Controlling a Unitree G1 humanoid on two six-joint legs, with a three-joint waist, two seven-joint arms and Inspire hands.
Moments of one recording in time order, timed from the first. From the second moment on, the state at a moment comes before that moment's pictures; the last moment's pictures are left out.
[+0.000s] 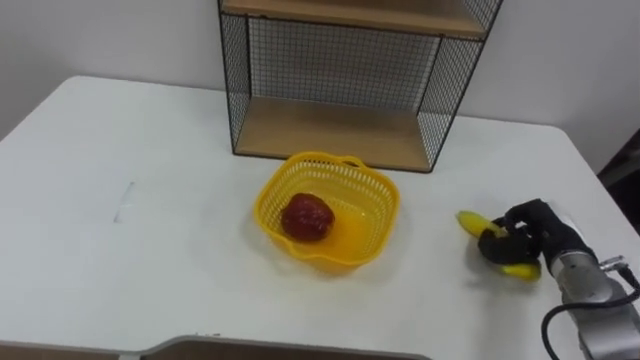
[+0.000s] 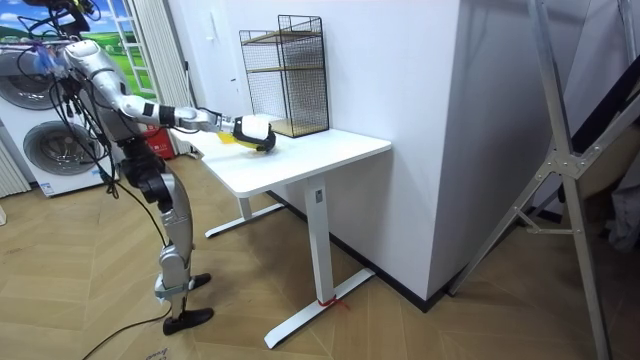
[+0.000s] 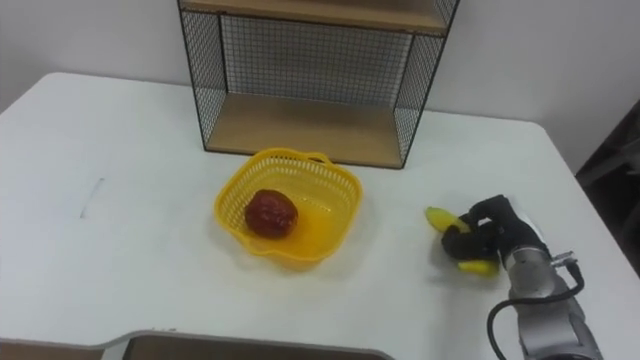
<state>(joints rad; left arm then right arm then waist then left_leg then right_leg) 0.22 0.27 0.05 1.01 0.36 0.16 -0.04 -0.11 -0.44 -0.06 0.53 -0.24 0.09 0.07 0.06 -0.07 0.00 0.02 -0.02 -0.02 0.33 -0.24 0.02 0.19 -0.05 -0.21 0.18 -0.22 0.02</state>
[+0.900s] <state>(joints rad) 0.29 0.22 0.05 1.01 0.36 0.14 -0.04 -0.08 -0.34 -0.02 0.22 0.71 0.07 0.08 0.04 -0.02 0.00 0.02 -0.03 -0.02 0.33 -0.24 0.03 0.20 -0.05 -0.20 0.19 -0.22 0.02</state>
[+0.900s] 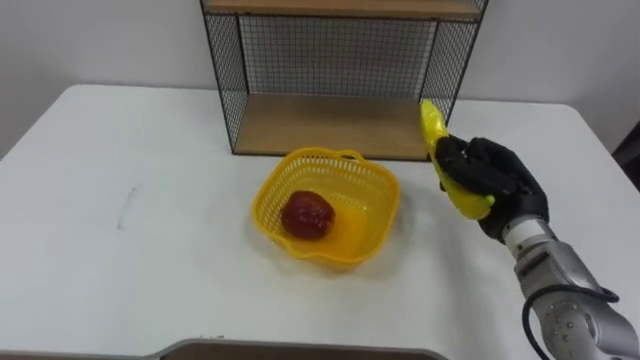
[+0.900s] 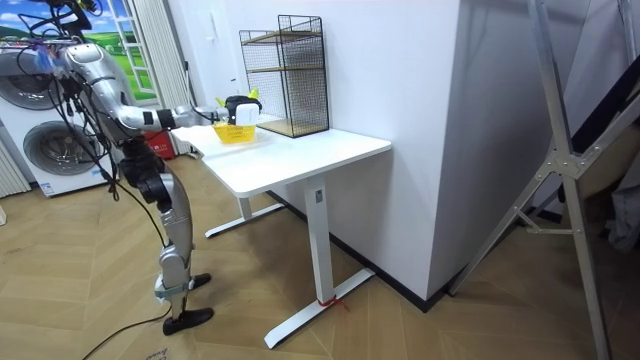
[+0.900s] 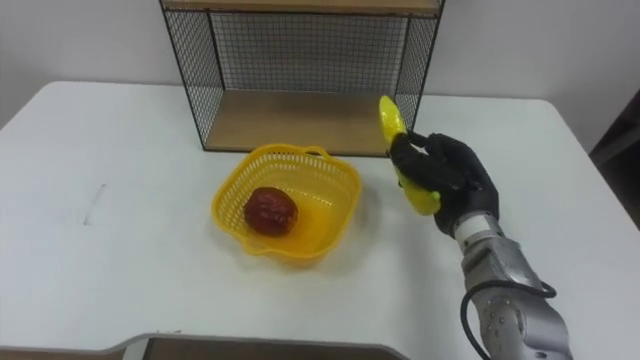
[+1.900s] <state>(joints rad) 0.24 0.23 0.03 1.01 0.36 0.08 -0.05 -0.11 -0.36 0.04 -0.03 -0.13 0.00 0.07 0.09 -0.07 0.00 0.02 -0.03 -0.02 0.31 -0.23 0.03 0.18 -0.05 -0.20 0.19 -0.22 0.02</state>
